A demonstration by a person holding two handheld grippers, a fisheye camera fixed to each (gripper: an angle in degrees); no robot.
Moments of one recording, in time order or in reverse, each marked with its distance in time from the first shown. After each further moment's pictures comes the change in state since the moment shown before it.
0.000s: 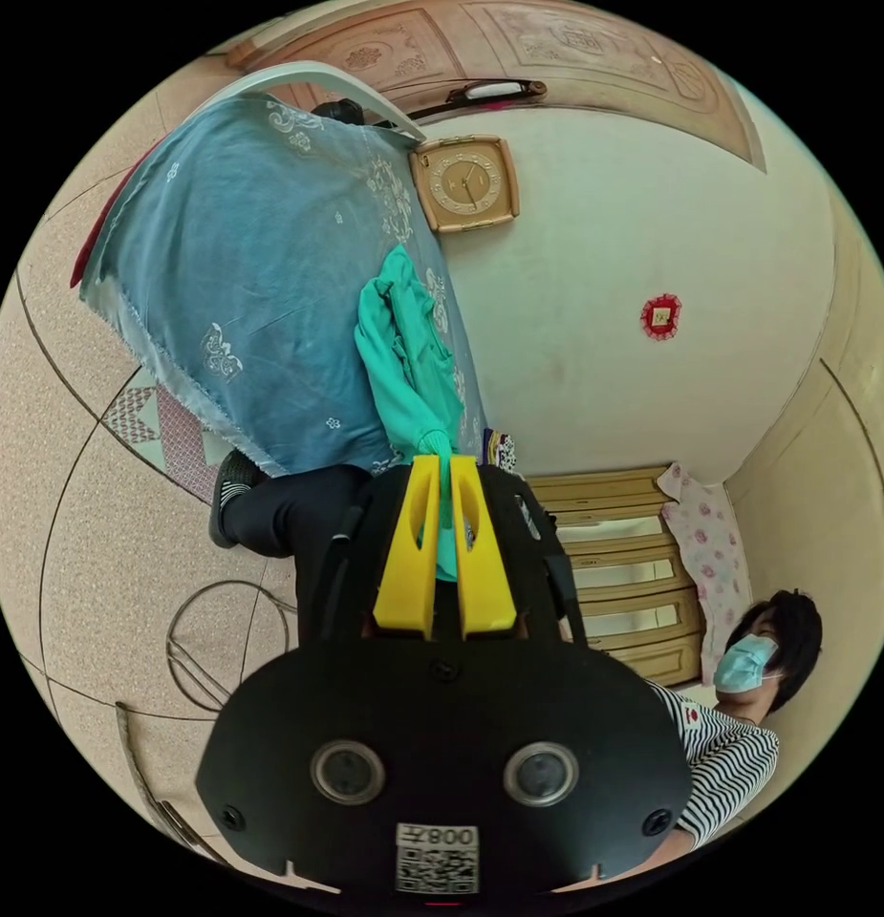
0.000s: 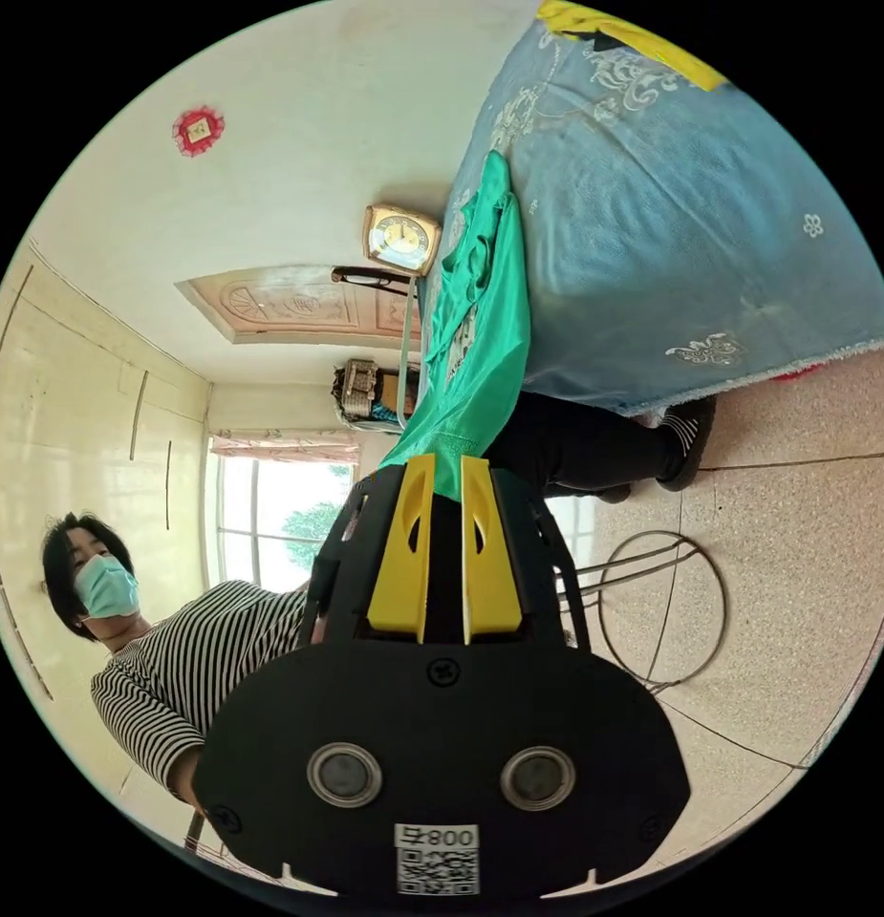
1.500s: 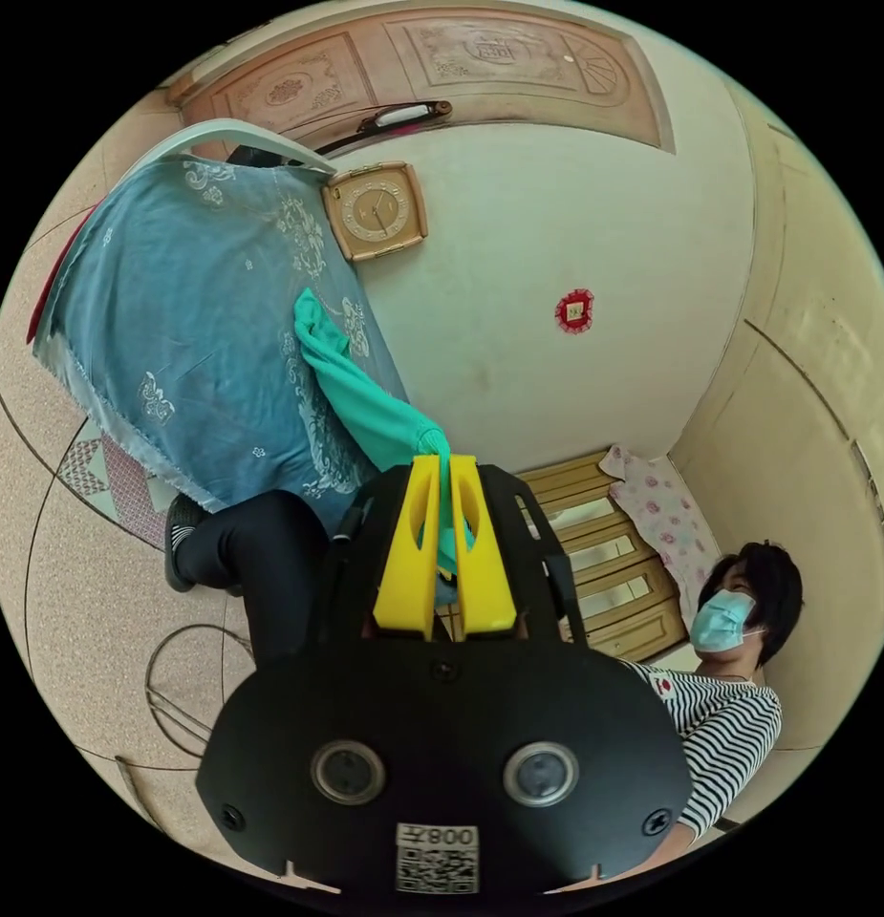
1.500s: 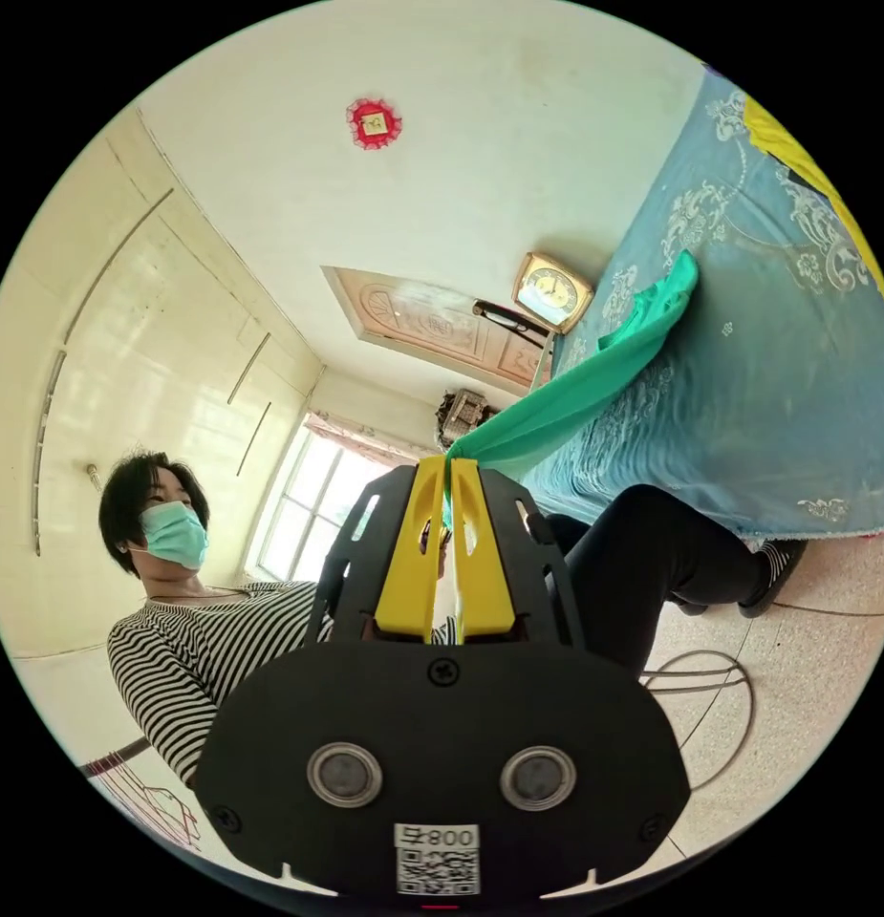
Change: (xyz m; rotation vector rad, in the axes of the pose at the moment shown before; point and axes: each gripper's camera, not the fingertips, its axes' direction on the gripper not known) left arm 0.026 0.040 -0.011 0.076 0.176 0.151; right arm -0.155 0.021 -0.085 0.119 -0.268 -0.312
